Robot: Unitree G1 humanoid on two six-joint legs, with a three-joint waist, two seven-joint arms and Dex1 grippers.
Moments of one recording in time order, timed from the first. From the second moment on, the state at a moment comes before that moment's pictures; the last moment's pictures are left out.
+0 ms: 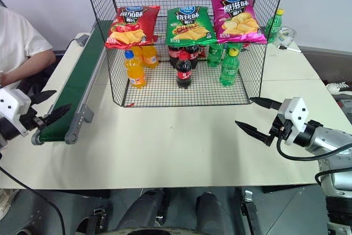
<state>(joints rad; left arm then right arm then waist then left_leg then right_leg) -0.06 0.83 0.44 0.15 -0.38 -0.01 -0.92 -0.02 -0.78 -0.32 -0.05 0.48 0.02 1.09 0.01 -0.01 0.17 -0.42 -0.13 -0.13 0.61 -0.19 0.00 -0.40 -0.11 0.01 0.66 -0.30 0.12</state>
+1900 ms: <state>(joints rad) 0.03 0.82 0.46 0.20 -0.37 -0.10 -0.92 -0.09 -0.76 -0.27 -0.01 0.45 -0.01 1.09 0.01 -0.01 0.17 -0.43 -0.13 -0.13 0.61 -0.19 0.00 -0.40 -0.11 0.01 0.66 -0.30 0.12</state>
